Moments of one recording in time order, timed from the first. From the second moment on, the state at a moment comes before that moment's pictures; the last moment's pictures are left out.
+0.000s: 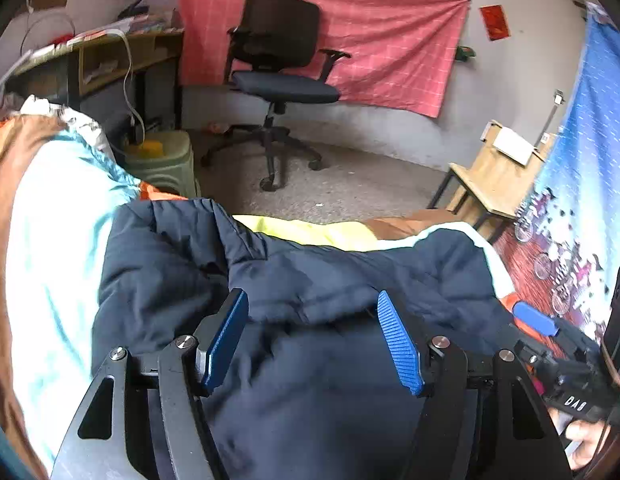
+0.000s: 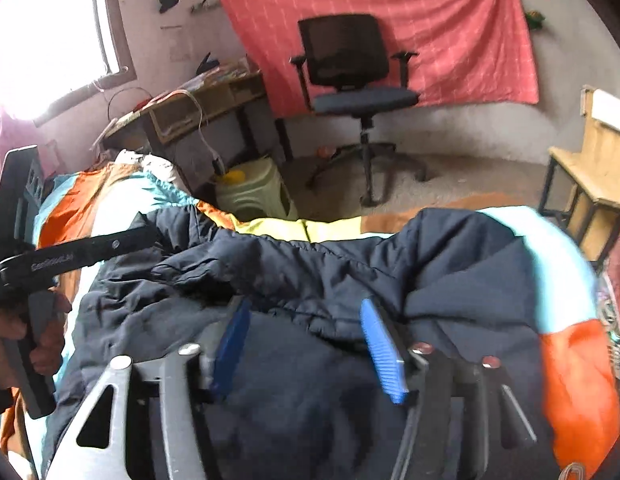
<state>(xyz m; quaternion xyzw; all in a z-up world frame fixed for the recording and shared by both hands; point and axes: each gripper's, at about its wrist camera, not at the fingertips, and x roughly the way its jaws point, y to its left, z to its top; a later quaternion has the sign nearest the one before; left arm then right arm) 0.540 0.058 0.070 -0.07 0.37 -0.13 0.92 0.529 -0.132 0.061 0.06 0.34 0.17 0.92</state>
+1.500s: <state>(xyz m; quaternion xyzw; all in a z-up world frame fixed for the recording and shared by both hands) 0.175 -0.005 0.065 0.03 0.28 -0.16 0.95 0.150 -0.163 0.113 0.06 0.26 0.02 0.96</state>
